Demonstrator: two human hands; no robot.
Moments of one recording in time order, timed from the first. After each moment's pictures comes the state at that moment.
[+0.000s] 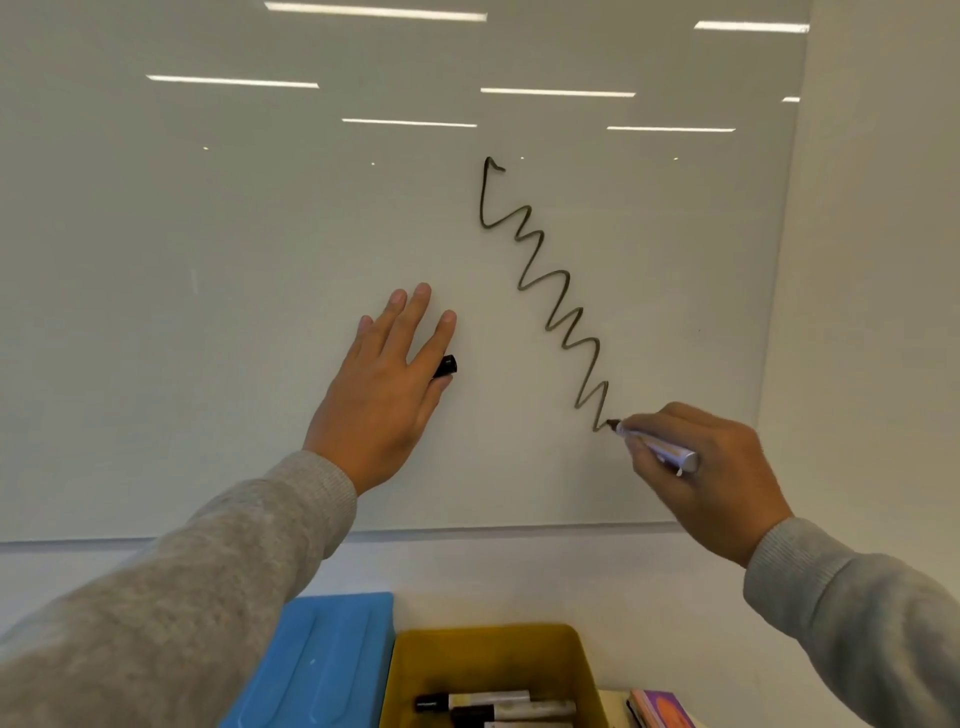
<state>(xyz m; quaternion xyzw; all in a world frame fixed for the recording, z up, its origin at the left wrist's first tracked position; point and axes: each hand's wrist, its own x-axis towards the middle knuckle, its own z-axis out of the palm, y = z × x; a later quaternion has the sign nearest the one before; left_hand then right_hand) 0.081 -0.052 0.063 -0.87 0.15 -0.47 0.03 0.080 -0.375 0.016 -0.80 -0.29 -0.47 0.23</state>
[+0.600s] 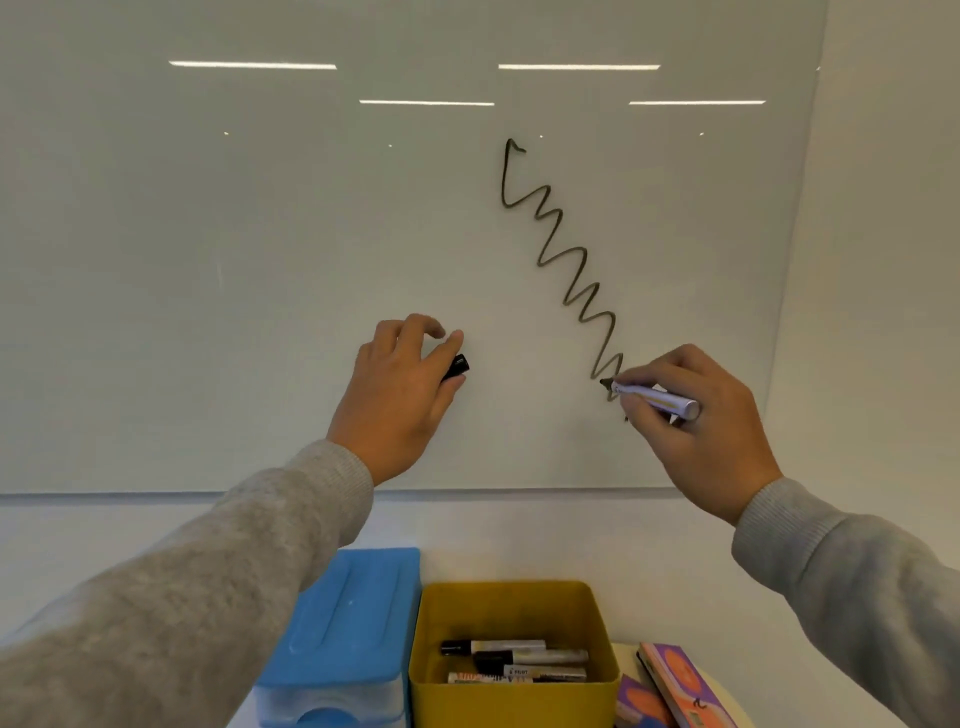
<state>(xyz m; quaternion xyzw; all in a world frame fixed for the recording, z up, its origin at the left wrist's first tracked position) 0.049 -0.051 0.050 -0.88 0.15 -0.45 0.02 0.052 -0.350 0.031 -0.78 -0.27 -0.42 0.37</state>
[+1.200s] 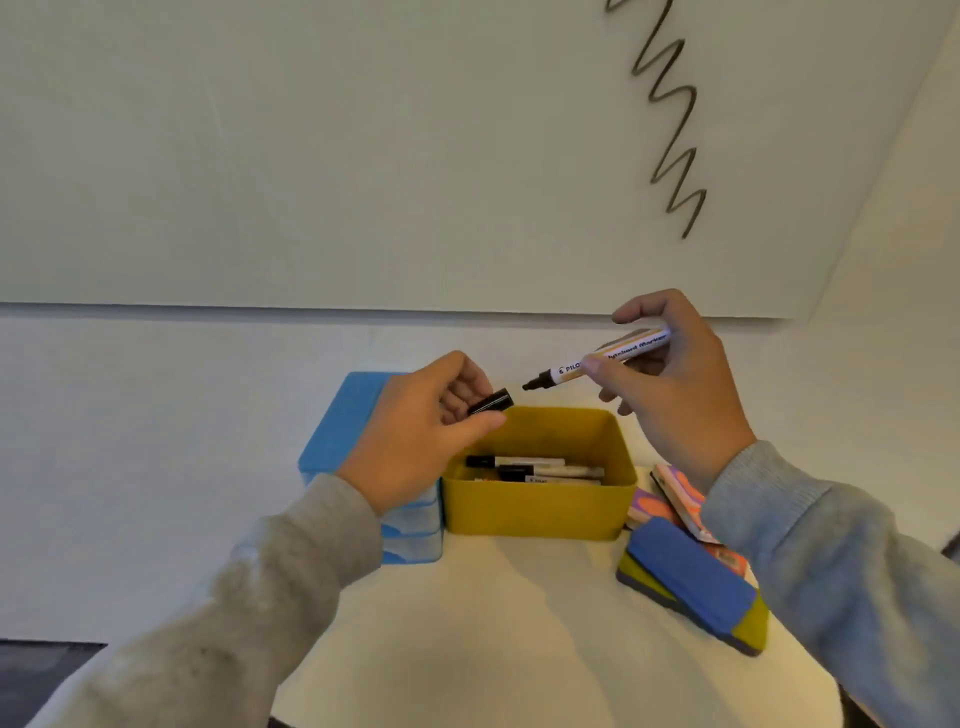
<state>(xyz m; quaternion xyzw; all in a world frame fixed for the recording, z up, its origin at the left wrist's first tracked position) -0.041 -0.063 -0.100 -0.86 0.14 -0.20 -0.45 -0.005 -0.294 -0.066 -0.76 -0.19 -0.16 0.60</state>
